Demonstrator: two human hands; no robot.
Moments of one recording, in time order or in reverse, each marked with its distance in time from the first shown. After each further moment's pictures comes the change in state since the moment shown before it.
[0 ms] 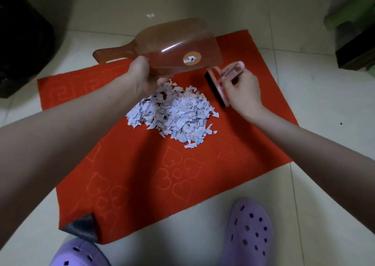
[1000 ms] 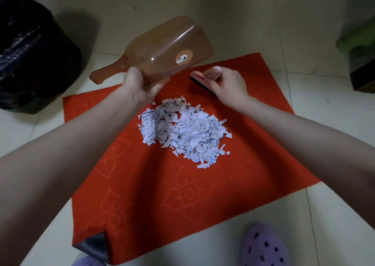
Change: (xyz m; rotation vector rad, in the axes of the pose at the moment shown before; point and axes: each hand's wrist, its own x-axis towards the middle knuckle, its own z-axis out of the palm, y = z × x) left_hand 0.005 0.045 -0.025 -0.216 0.062 0.069; right_hand 0.072 -0.033 0.042 -0.119 -0.171 -0.219
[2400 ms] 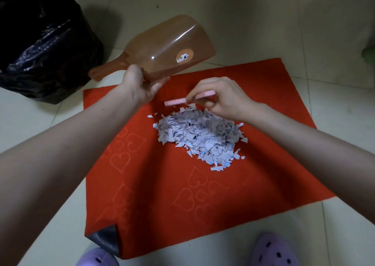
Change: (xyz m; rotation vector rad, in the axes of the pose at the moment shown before) left_hand 0.001 0.029 -0.036 -0.006 0.080 0.053; right_hand -0.020 -0.074 -0.003 0.148 -0.262 -0.514
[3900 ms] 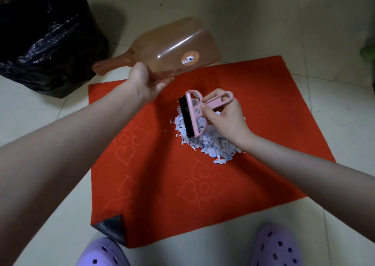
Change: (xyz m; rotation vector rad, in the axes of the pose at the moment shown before) left_hand -0.023 -0.005 -0.009 0.023 -0.033 0.014; right_hand -0.043 -0.031 0.049 0.439 0.332 0.452
